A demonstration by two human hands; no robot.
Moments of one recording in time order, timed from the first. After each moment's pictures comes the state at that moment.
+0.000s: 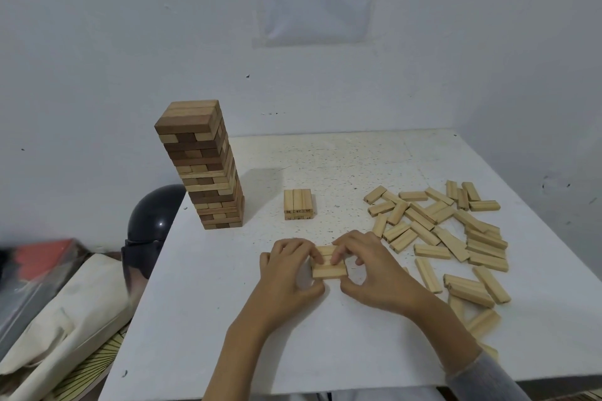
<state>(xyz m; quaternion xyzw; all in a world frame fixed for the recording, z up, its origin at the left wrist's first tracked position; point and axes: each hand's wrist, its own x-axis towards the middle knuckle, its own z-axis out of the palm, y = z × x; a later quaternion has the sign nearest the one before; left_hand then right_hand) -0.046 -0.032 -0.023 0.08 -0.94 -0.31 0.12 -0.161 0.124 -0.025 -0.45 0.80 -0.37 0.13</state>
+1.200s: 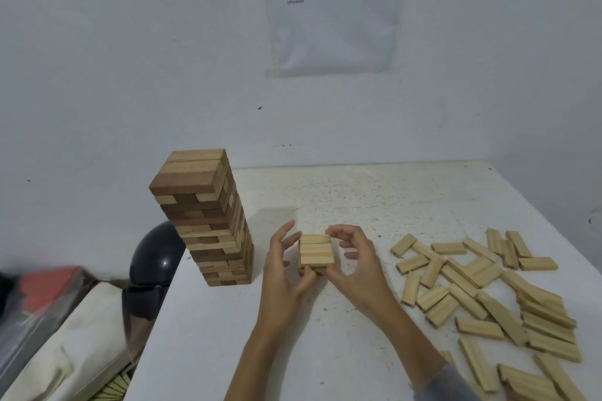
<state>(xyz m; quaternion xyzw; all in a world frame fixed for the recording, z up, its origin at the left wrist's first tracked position) -0.115 -0.084 -0.021 0.20 -0.78 -0.54 0.26 -0.209 0.028 -0.028 -0.27 0.75 -0.59 0.13</state>
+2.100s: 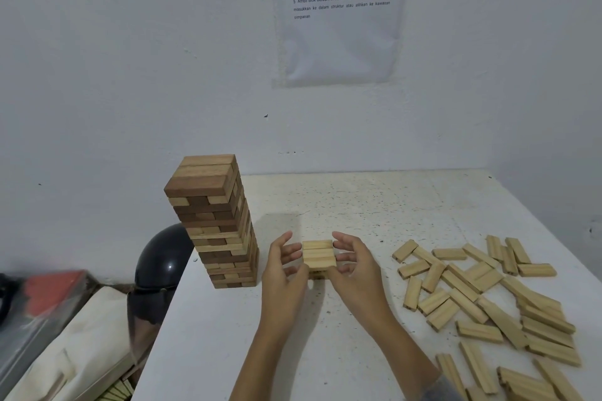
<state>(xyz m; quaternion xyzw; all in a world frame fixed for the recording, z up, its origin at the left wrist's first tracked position) -0.114 -0.079 -0.007 0.26 -0.70 -0.61 0.27 -0.192 0.017 -0.013 -0.18 0.73 -0.65 0.14</state>
